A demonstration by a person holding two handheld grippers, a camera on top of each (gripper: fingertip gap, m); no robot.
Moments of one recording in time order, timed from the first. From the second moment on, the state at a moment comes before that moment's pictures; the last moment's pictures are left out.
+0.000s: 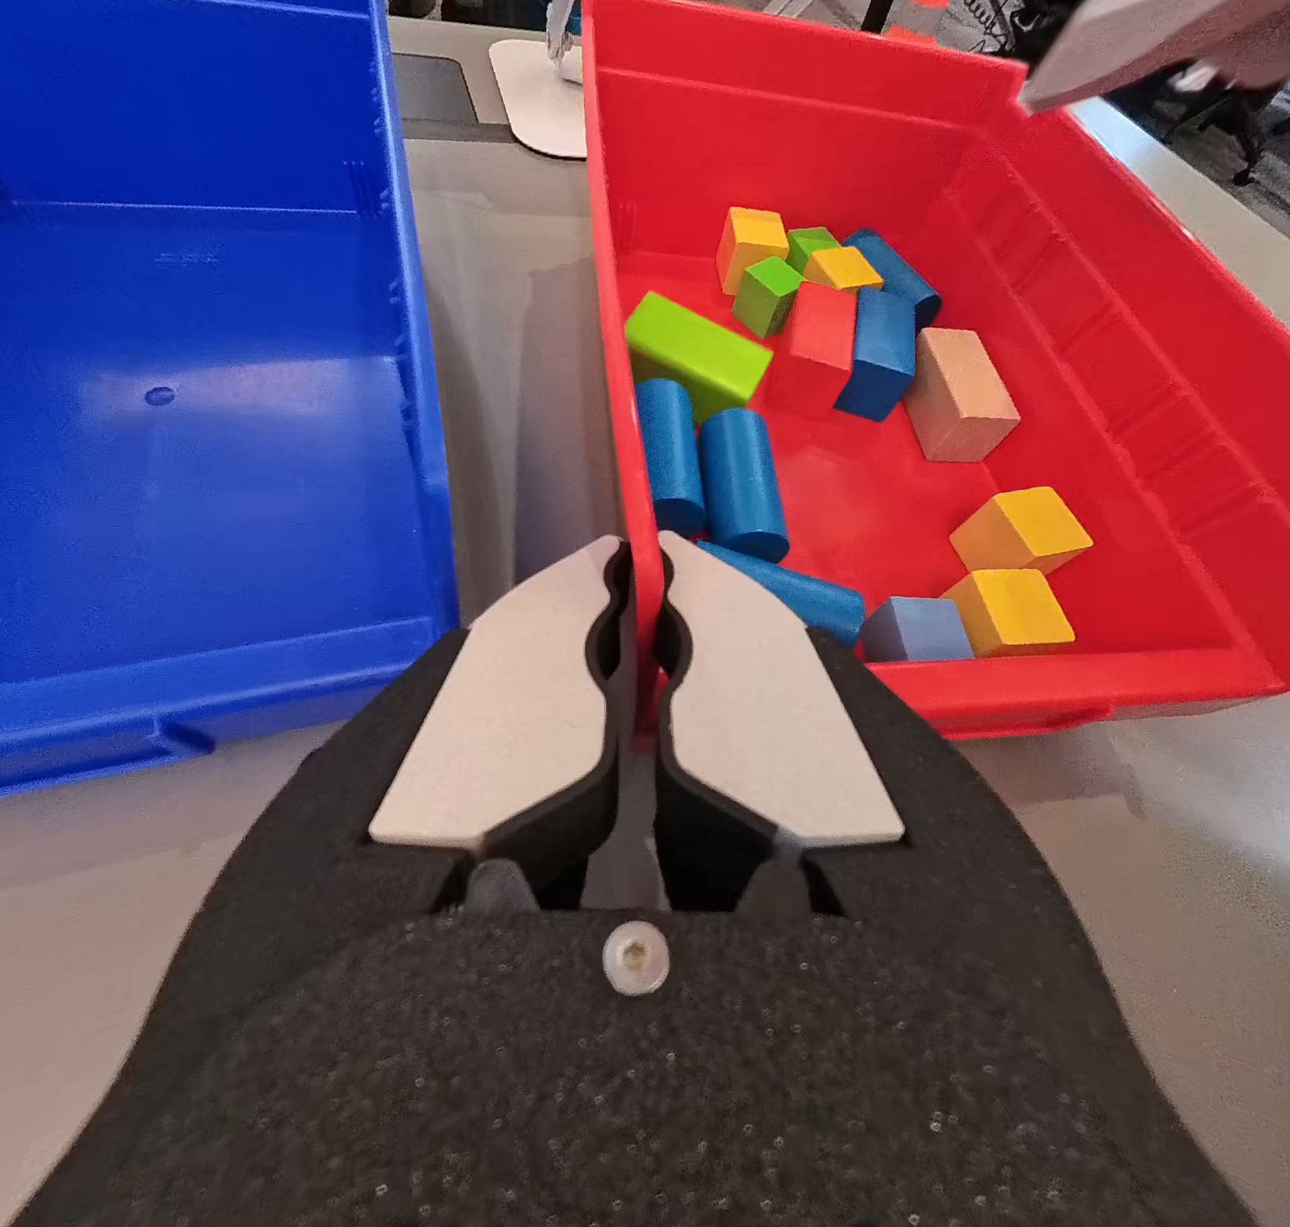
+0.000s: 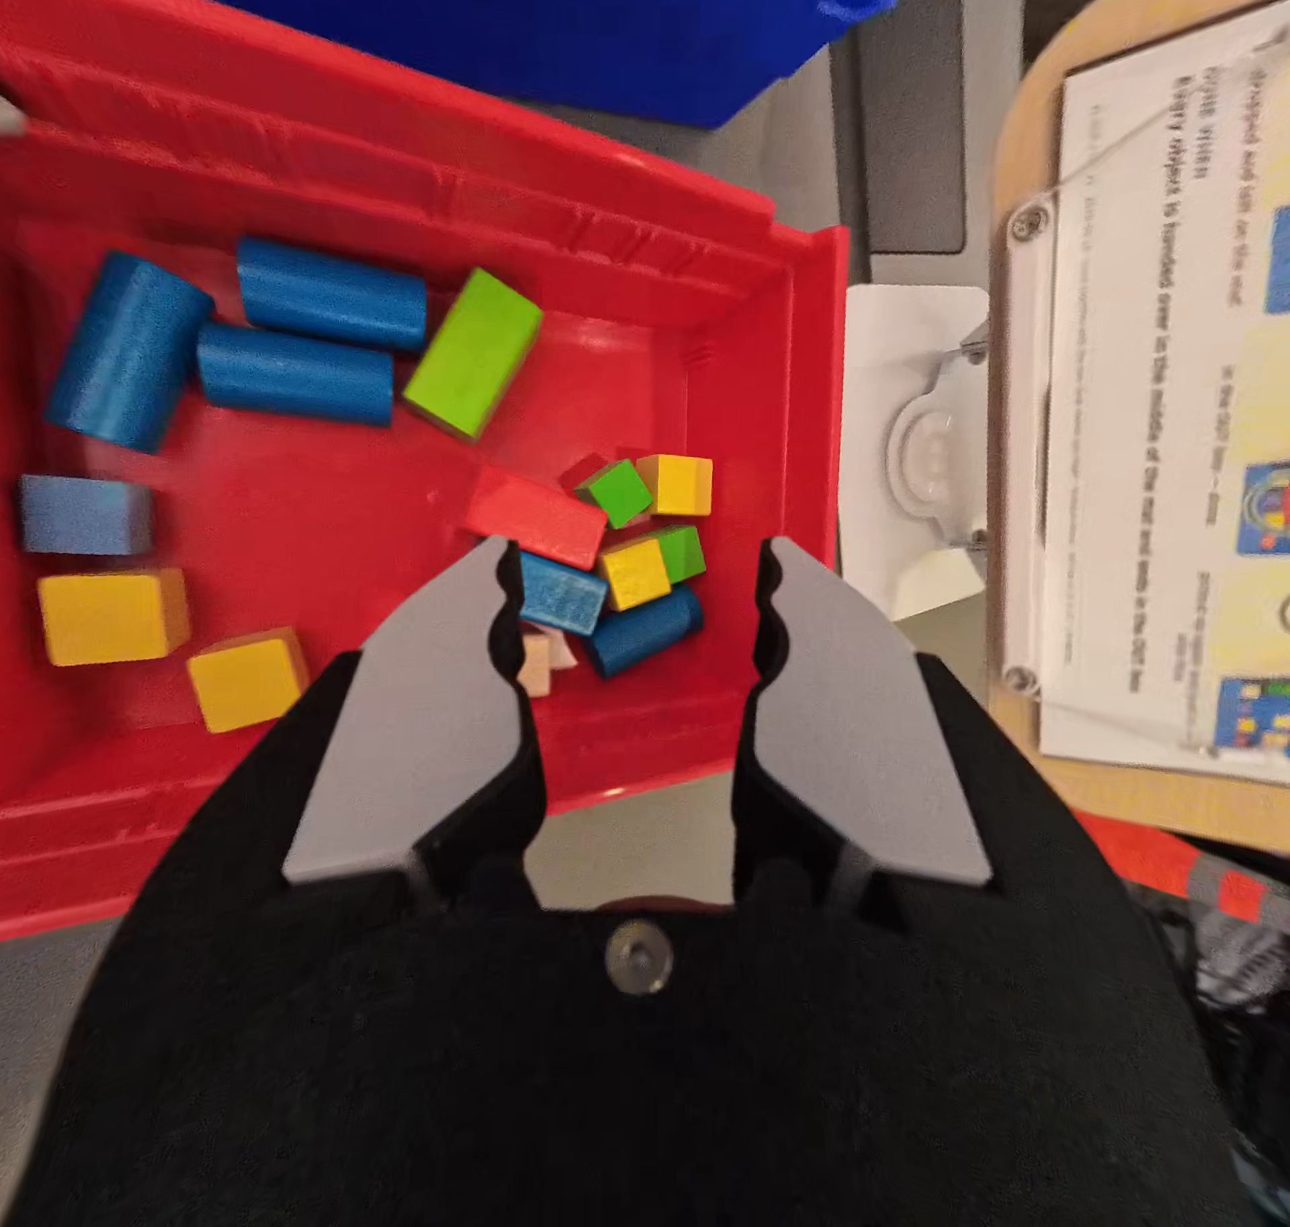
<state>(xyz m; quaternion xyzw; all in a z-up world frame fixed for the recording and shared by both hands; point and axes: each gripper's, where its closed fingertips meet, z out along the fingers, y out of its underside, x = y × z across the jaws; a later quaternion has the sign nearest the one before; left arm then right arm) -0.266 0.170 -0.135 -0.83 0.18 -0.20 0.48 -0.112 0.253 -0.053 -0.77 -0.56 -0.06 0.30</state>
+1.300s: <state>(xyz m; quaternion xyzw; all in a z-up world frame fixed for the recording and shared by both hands) -0.217 0.165 -0.067 -0.80 0.17 -0.17 0.55 -0.031 0.113 -0.047 -0.82 -0.01 -0.07 0.57</state>
